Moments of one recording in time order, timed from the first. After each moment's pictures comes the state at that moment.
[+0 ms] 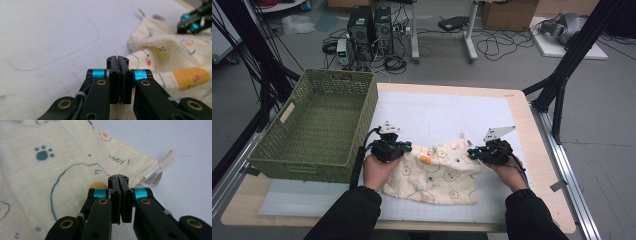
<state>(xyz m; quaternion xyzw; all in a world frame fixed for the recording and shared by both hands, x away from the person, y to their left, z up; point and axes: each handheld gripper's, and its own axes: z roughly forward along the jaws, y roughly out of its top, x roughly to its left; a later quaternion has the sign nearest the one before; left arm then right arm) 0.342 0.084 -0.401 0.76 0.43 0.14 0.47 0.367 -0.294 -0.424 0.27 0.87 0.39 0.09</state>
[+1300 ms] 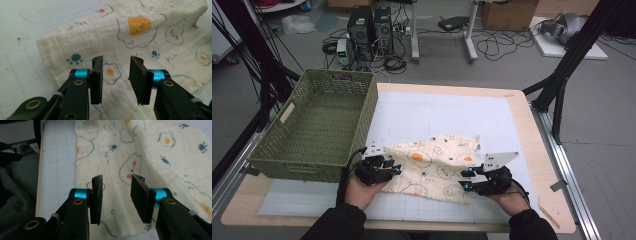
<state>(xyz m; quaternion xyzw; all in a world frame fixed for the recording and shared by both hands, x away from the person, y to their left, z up) 0.289 0.108 -0.428 0.80 0.41 0.11 0.42 0.284 -0.270 -0.422 0.17 0.88 0.45 0.04</state>
